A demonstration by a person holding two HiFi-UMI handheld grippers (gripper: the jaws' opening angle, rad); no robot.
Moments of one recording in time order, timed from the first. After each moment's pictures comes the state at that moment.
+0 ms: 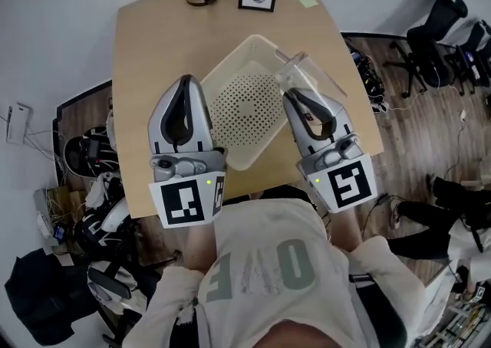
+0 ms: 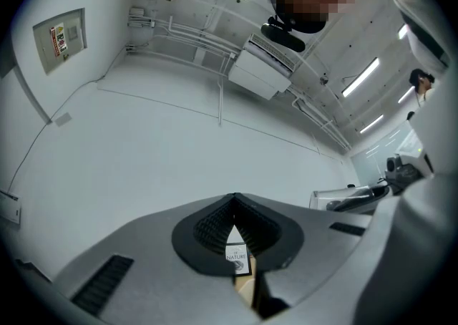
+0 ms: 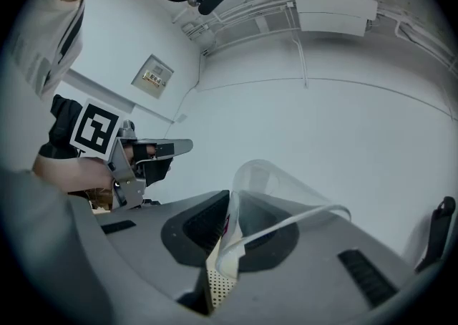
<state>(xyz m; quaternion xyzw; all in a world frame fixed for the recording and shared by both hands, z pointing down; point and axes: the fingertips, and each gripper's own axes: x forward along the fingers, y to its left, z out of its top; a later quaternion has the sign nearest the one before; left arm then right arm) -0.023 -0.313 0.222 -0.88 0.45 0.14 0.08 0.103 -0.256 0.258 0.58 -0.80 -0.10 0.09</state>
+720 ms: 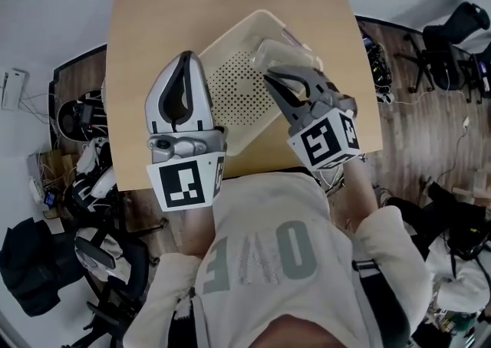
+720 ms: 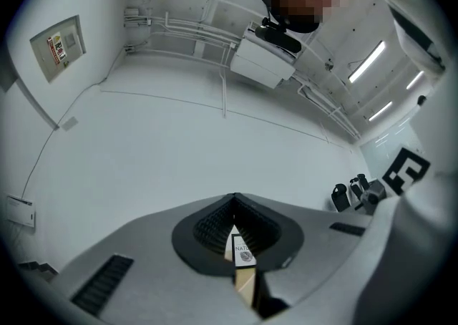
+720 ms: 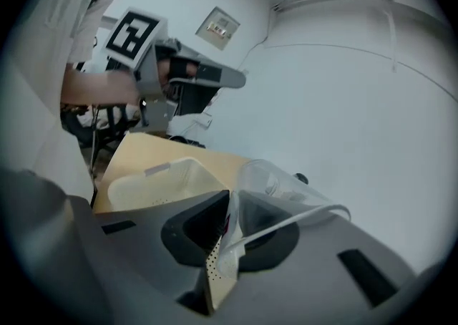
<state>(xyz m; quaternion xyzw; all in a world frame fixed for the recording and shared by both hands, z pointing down) 0.000 -0.329 0.251 -0.86 0.49 0.11 0.07 0.108 -0.303 0.366 0.39 -0.83 -0.16 0.36</state>
